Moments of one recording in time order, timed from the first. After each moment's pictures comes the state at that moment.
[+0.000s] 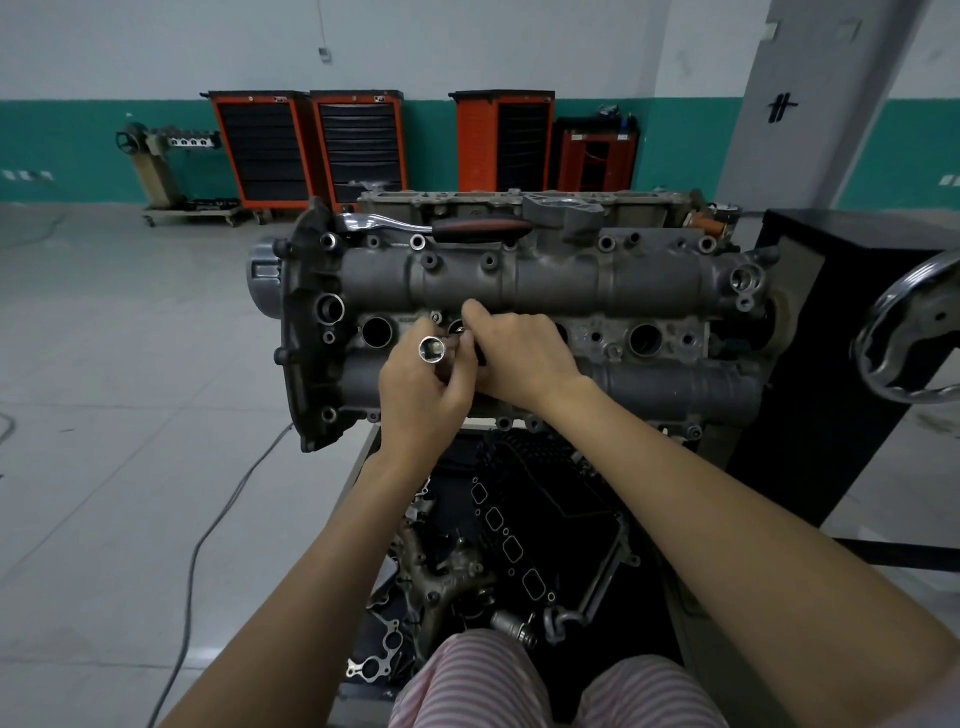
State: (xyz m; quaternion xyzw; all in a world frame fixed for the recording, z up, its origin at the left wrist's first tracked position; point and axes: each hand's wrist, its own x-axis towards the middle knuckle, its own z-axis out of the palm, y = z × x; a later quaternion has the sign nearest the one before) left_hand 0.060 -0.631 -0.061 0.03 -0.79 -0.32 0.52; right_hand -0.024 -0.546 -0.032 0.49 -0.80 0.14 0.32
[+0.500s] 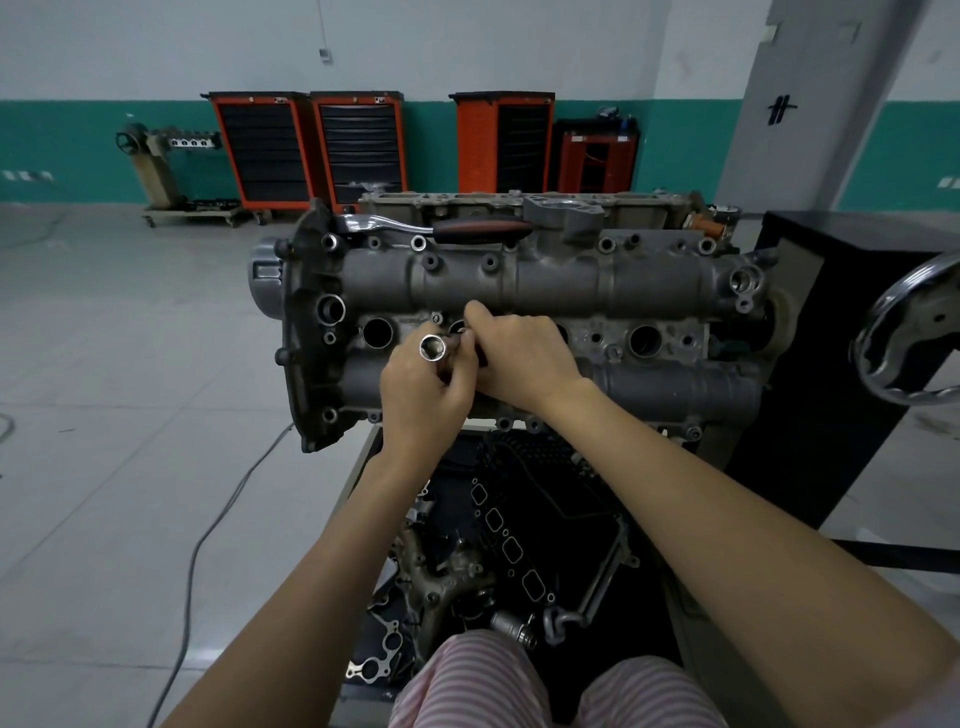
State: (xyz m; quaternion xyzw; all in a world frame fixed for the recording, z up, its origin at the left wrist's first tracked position) left_hand 0.059 -0.629 -0.060 0.03 -0.79 -0.30 0.53; right_hand -0.023 -0.545 -0.032 0.49 -0.81 0.15 0.31
